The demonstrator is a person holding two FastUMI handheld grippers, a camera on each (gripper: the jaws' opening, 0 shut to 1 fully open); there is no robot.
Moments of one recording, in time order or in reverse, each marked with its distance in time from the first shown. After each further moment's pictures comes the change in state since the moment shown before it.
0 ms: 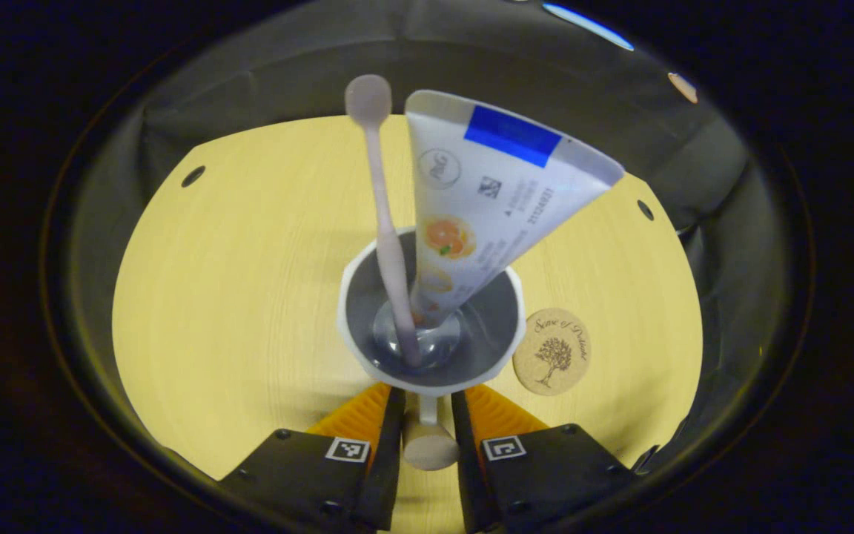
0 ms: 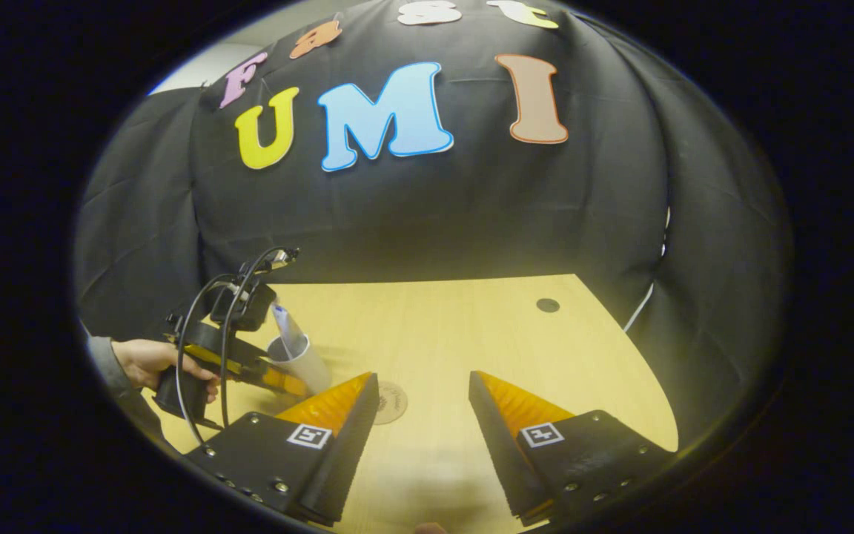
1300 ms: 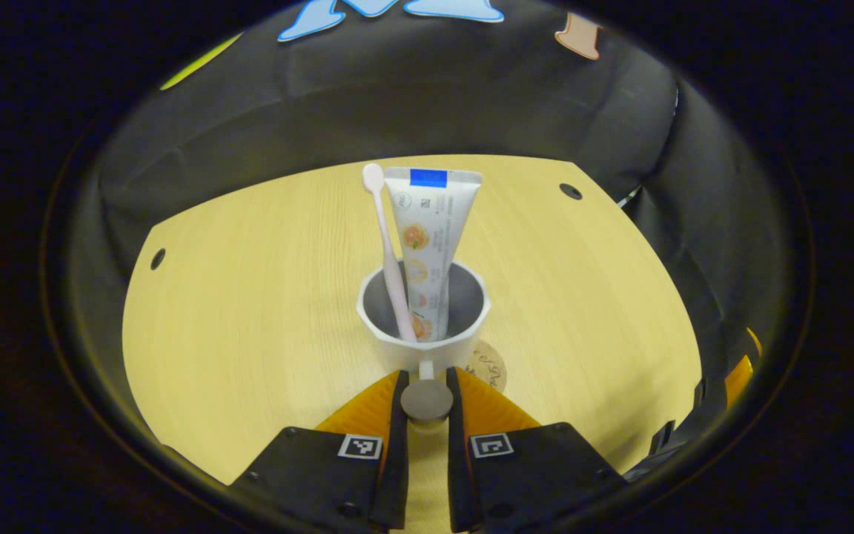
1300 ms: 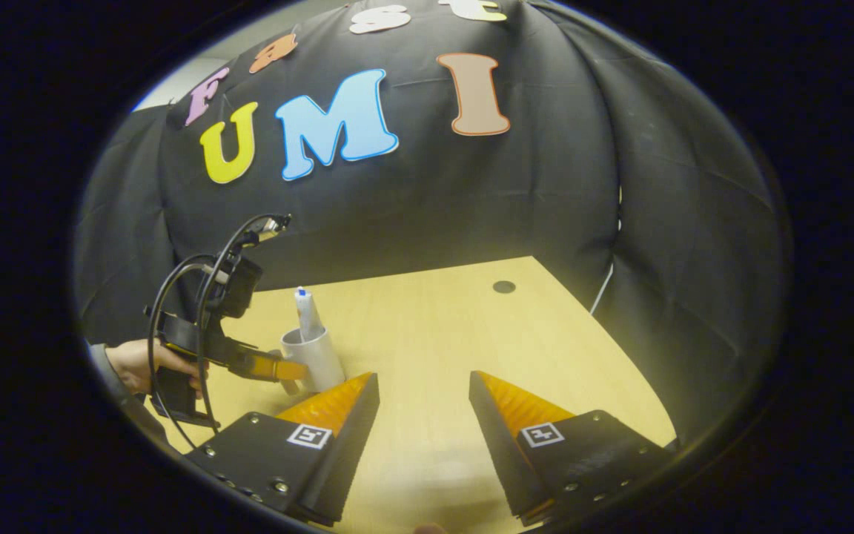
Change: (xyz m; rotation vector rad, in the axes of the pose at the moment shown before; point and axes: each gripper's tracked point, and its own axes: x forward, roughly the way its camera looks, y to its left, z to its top) left arm -0.034 -0.110 0.009 0.271 -0.131 -0.082; right arm -0.039 -0.053 -0.023 0.104 0.010 -0.098
